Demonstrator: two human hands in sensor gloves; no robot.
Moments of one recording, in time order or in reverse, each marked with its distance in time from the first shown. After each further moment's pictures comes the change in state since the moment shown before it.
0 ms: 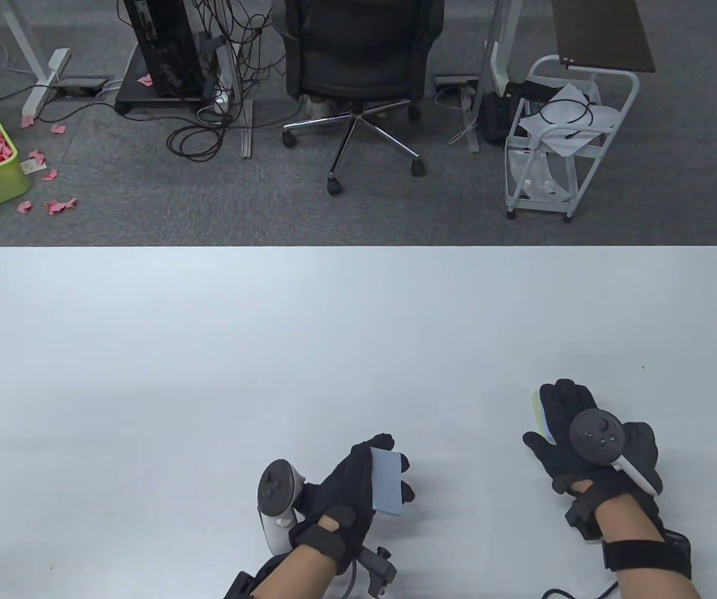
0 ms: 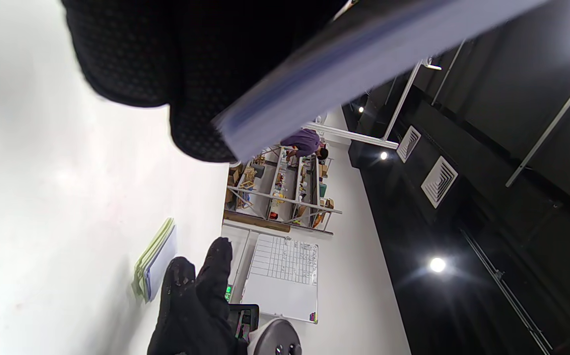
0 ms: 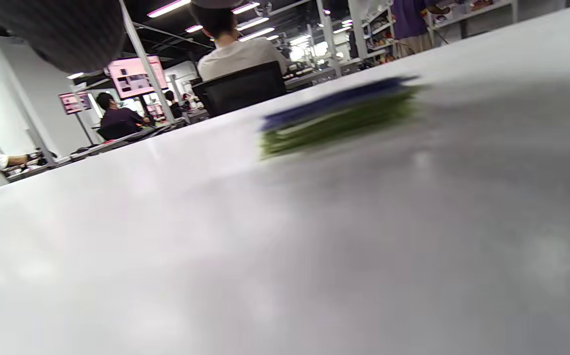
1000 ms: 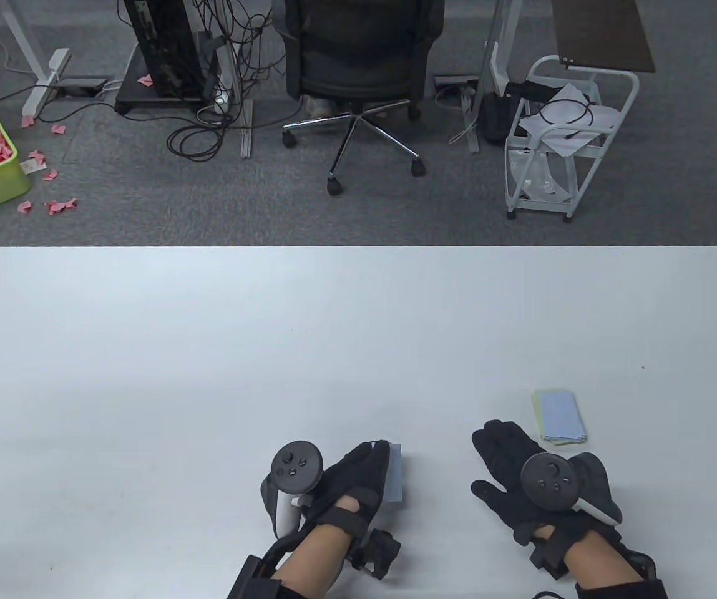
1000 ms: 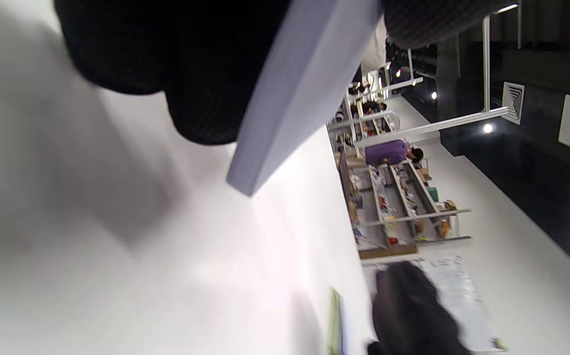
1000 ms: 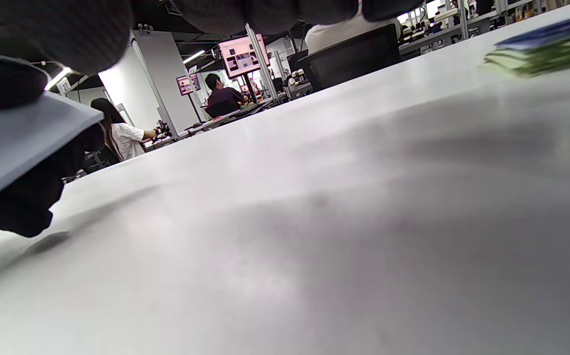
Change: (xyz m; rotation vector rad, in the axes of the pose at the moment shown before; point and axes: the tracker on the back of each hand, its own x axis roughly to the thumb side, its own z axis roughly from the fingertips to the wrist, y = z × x) left_hand -0.009 0.008 -0.025 0.139 0.205 -0.563; right_hand 0.067 0.021 0.031 0.088 -0.293 -0.063
